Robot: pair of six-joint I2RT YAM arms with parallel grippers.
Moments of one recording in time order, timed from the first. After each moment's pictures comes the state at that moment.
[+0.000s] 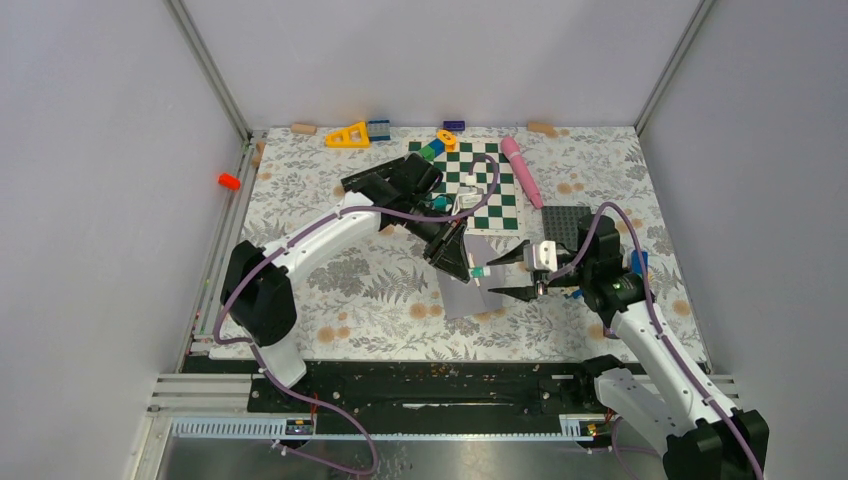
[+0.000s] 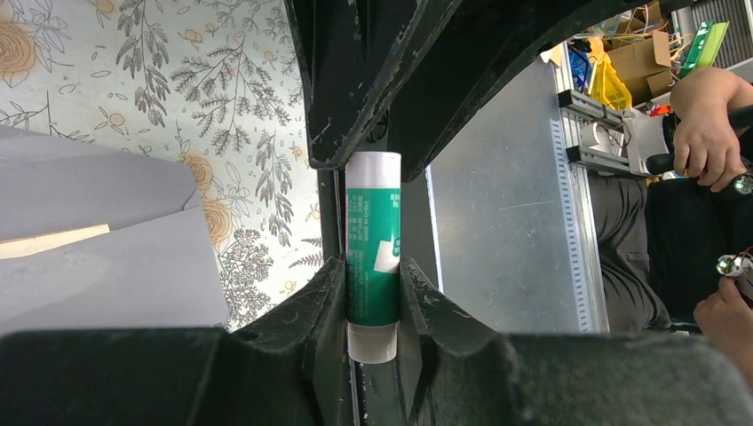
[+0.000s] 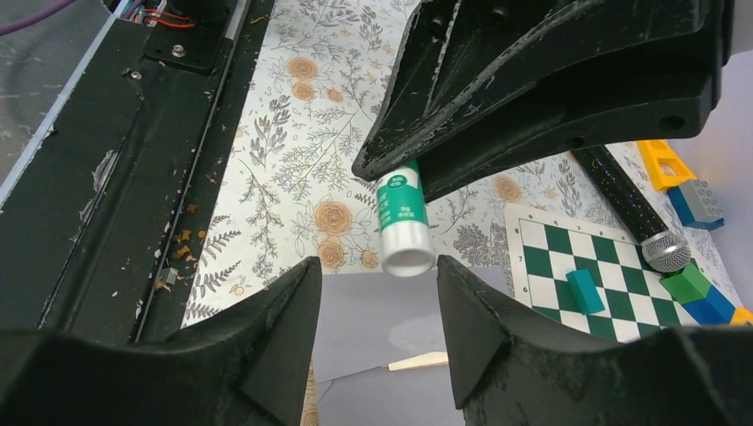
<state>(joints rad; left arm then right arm) -0.71 1.73 1.53 -0.79 1.12 0.23 0.28 0.86 0.64 -0.28 -1.22 -0.80</state>
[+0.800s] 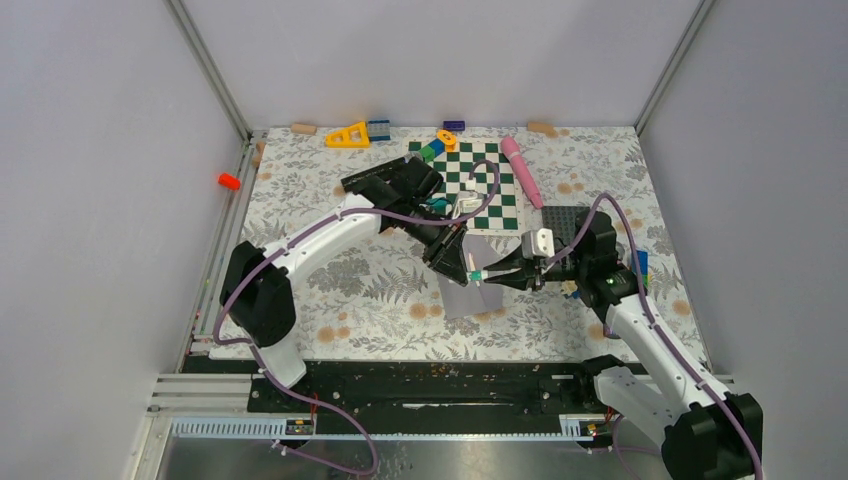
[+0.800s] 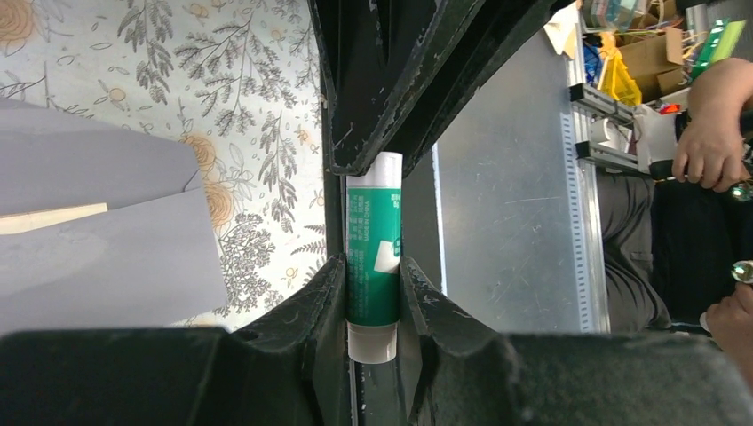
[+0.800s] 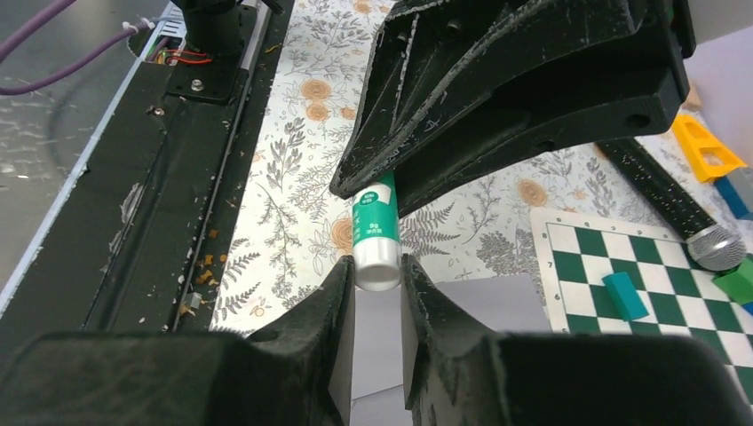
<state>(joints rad) -0.71 1.73 1.50 -0.80 1.09 0.24 0.28 0.91 0.62 -0.11 -1.25 -0.61</state>
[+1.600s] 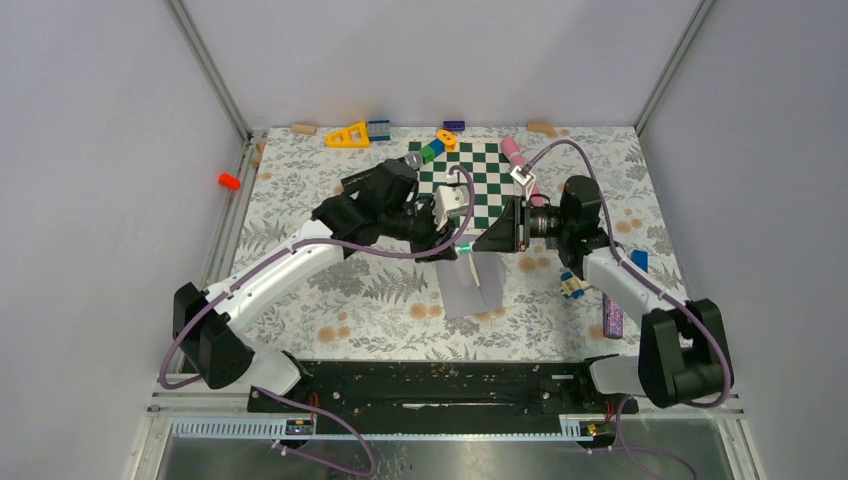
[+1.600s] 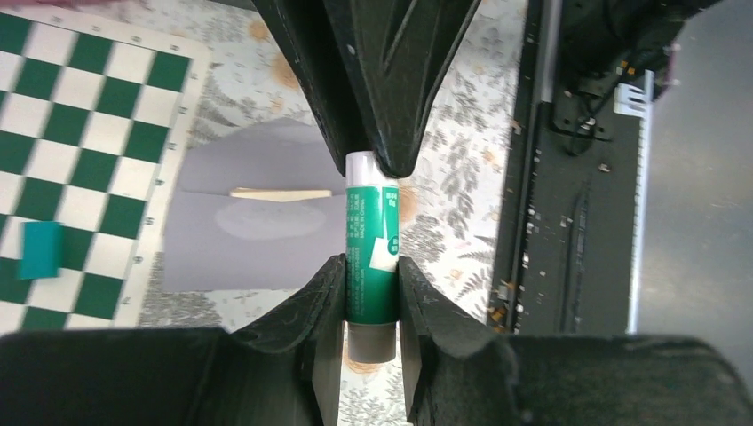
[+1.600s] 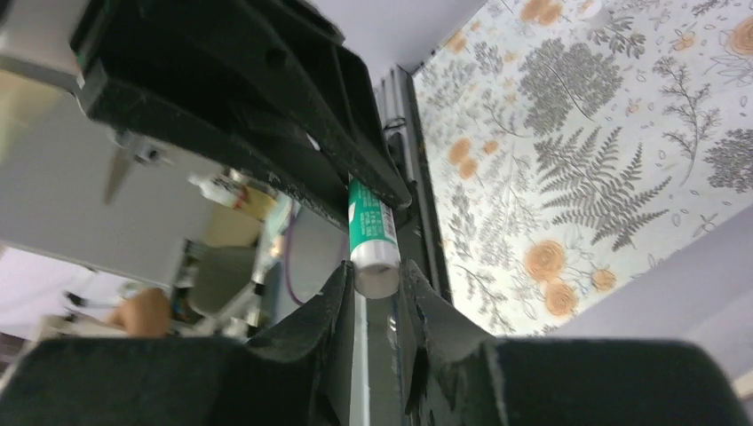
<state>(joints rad) -0.77 1.44 1.36 -0.61 0.62 0.28 0.25 1.30 0.75 0.34 -1.29 0.62</state>
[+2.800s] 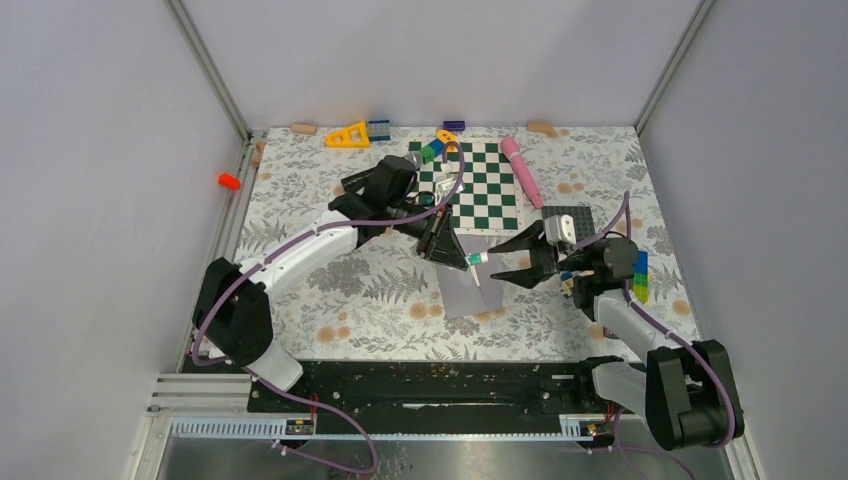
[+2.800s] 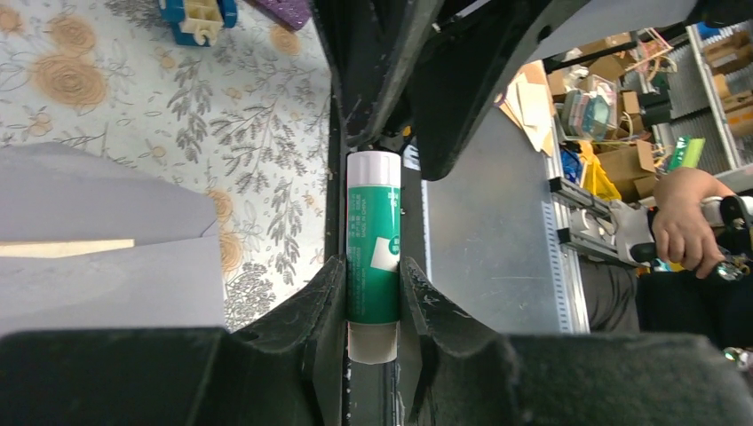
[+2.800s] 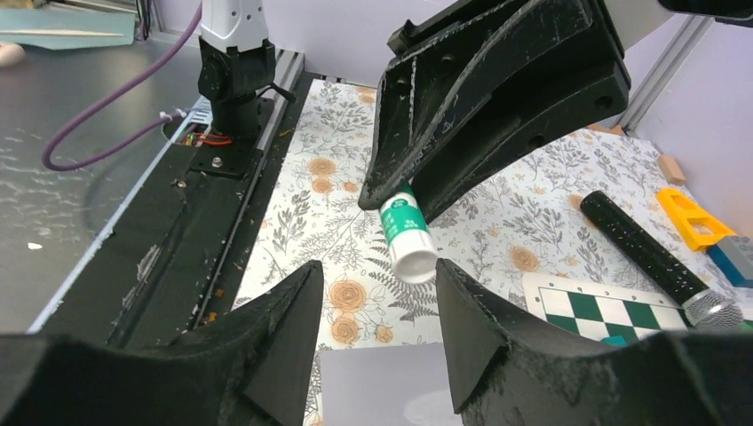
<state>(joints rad) -0.65 1.57 1.27 -0.33 1.10 -0.13 0.16 1.13 0.41 1.25 -1.43 0.36</state>
